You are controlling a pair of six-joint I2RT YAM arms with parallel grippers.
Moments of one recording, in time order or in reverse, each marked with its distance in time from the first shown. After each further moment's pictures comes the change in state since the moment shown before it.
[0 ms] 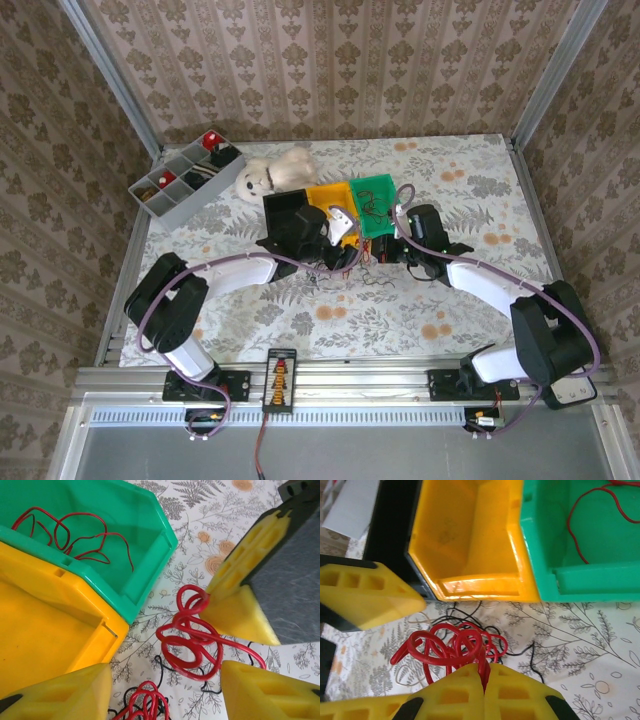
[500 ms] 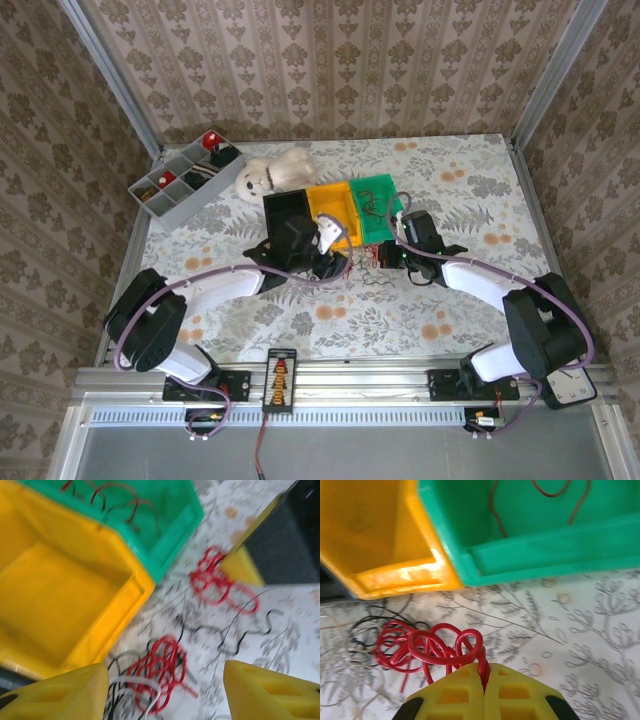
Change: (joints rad) left arm -0.020 -0.129 -0.083 -0.079 -0.121 -0.002; right arm 0.018 0.047 -0.014 -0.055 0.186 -0.016
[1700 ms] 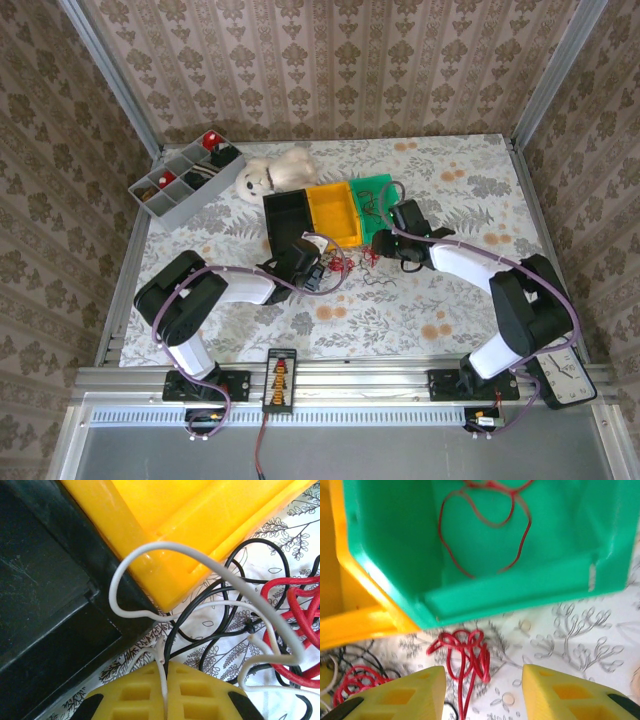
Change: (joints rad) left arm 0.006 0.191 -0.182 0.195 -0.345 -0.130; right arm 0.027 0.132 0.168 -0.166 0.190 0.070
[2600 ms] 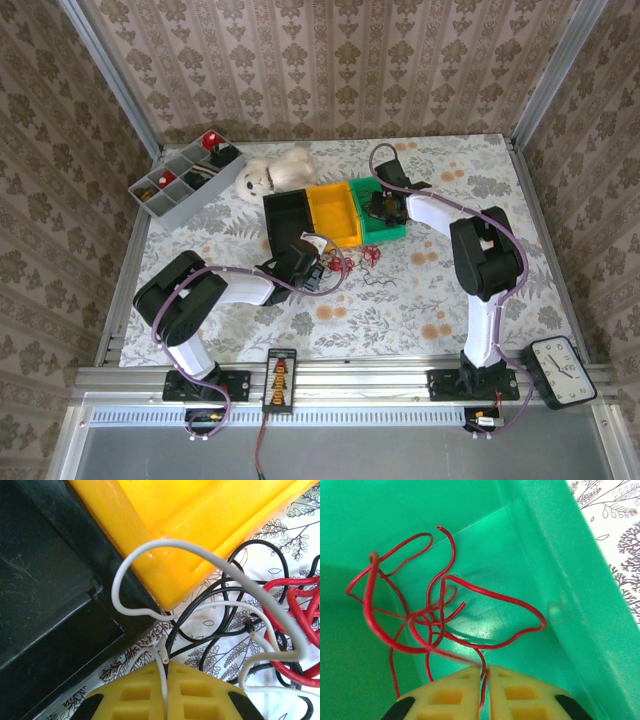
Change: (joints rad) left arm 0.004 -0.003 -0.016 0.026 0.004 -0.003; right arm -0.085 0.426 0.537 -0.184 0.085 0.089
